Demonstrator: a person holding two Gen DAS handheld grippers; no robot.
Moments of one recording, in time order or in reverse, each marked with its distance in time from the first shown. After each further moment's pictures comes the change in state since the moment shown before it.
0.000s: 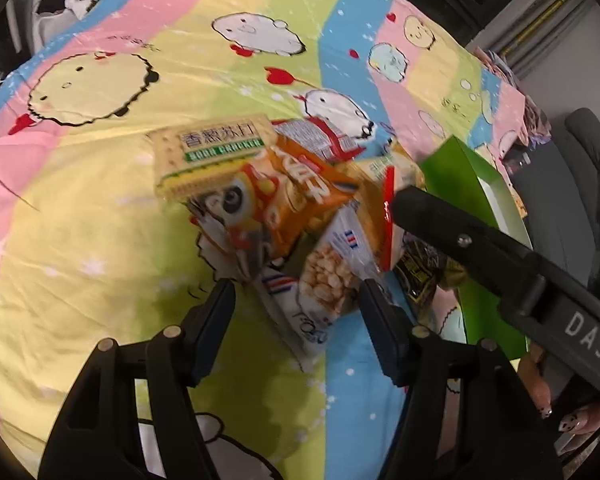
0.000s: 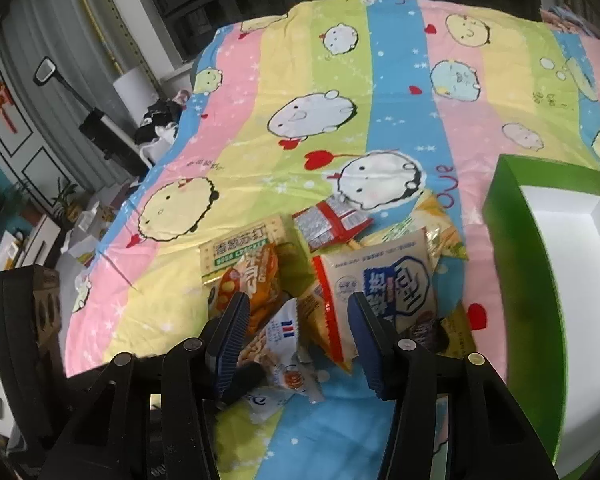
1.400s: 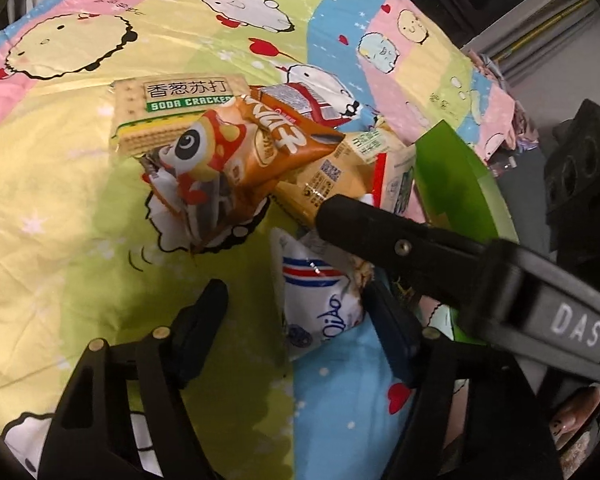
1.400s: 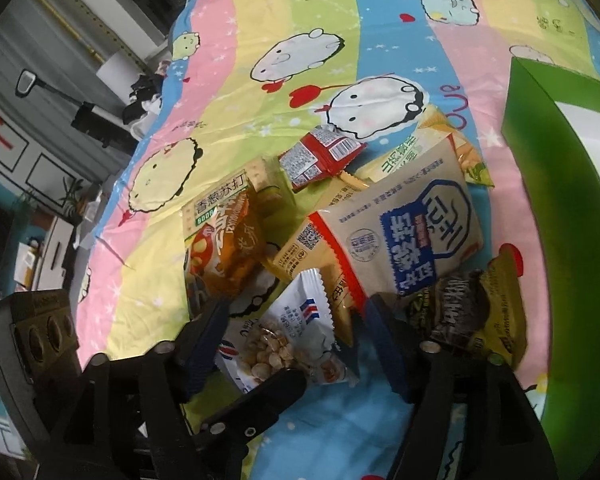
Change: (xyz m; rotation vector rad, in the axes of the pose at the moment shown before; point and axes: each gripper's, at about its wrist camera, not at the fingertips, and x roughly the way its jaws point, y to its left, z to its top) left arm 0.023 -0.005 -0.015 -0.058 0.021 -0.099; right arm 0.038 -0.026 -0.014 0.118 0.170 0.075
